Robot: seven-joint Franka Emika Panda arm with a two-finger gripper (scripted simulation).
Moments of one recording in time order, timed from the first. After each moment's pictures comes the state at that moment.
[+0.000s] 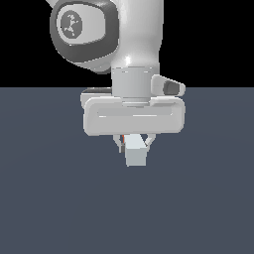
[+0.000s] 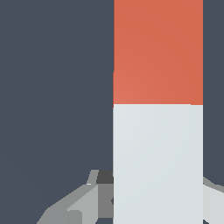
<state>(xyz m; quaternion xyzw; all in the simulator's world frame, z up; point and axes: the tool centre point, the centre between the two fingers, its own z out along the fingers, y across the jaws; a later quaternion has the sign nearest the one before) 0.015 -0.045 0.066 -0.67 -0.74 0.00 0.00</state>
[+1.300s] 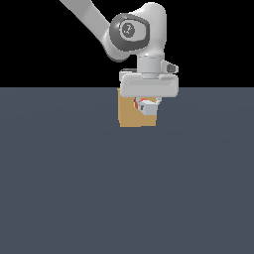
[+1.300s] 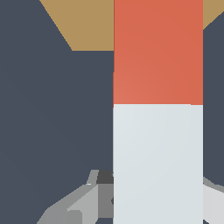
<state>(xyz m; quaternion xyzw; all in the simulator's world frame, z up) 0.076 0.158 0.121 -0.66 -0.75 0.00 0.00</state>
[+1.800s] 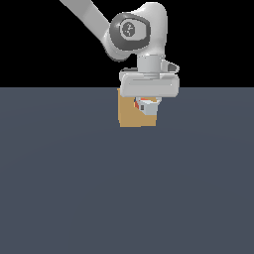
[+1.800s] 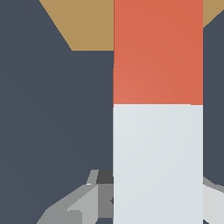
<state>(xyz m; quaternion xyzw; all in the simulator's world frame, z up) 0.077 0.158 0.122 -0.66 -0.75 0.00 0.00</state>
